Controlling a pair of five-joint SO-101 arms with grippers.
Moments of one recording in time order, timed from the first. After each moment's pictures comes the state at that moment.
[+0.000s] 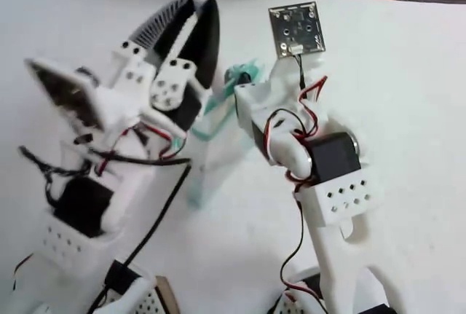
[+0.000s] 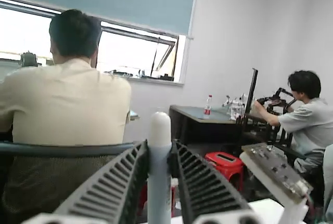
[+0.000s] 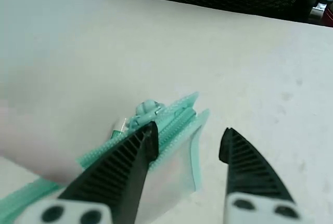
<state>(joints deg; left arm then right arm) 24.5 -50.6 28.2 19.7 8.2 -23.5 -26.3 16.8 65.9 -3.7</state>
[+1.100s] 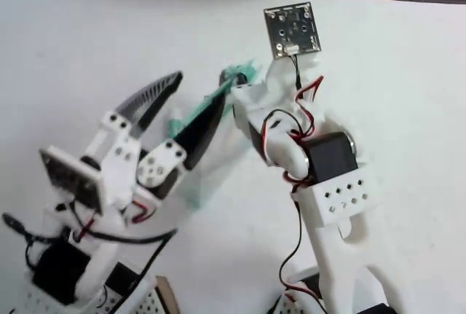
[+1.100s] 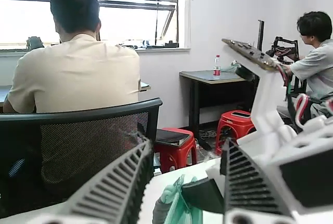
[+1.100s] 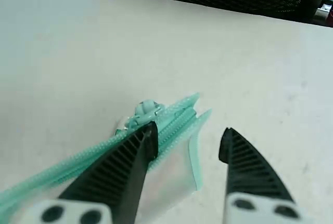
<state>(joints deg) 24.7 -80.3 47.9 35.5 -1.2 -23.9 -26.3 16.9 65.8 -3.7</state>
